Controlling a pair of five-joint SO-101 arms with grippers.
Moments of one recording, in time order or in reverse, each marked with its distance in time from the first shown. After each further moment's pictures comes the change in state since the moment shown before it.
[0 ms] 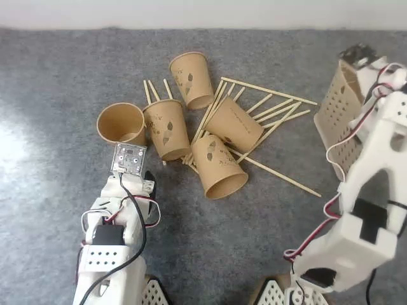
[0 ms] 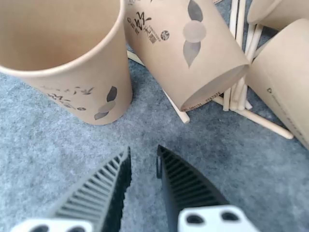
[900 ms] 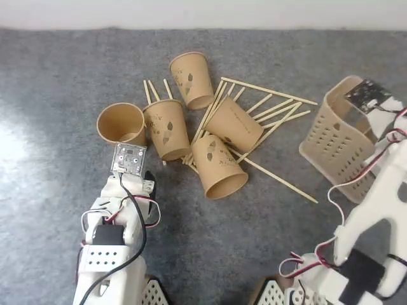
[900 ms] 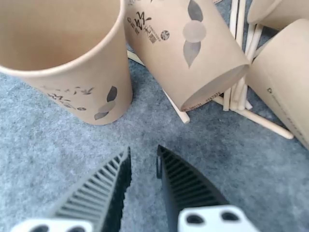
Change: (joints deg) left arm 0.0 0.0 0.0 0.0 0.0; right arm 9.9 -19.8 27.9 -12.9 10.7
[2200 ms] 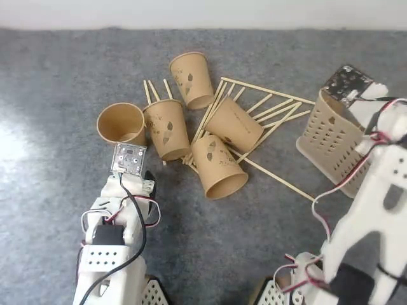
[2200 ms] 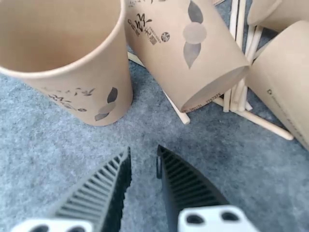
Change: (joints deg) left arm 0.0 0.0 0.0 -0.2 0.0; right arm -9.6 -11.3 -6.8 2.2 3.0
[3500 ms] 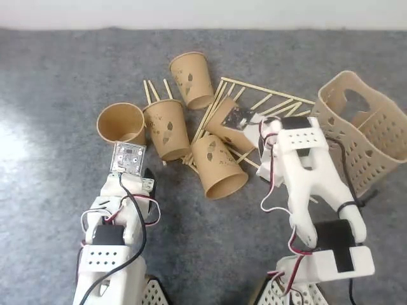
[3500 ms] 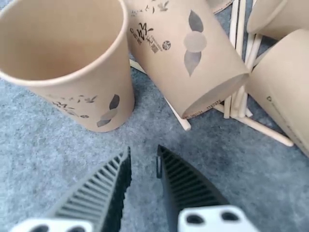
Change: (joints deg) left arm 0.0 0.0 0.0 -1.6 0.0; right arm -32.1 20.8 27.7 -18.5 -20.6
